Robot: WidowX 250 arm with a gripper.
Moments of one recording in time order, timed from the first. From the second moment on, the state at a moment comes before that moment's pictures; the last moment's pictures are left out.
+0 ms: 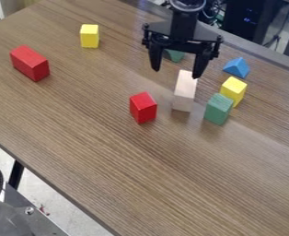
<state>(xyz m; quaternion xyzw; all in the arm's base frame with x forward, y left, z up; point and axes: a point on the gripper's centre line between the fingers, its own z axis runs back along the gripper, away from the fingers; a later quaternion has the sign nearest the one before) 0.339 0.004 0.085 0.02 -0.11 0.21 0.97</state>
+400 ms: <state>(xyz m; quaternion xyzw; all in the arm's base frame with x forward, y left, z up) 0.334 0.001 0.069 0.02 -0.09 0.21 0.97</state>
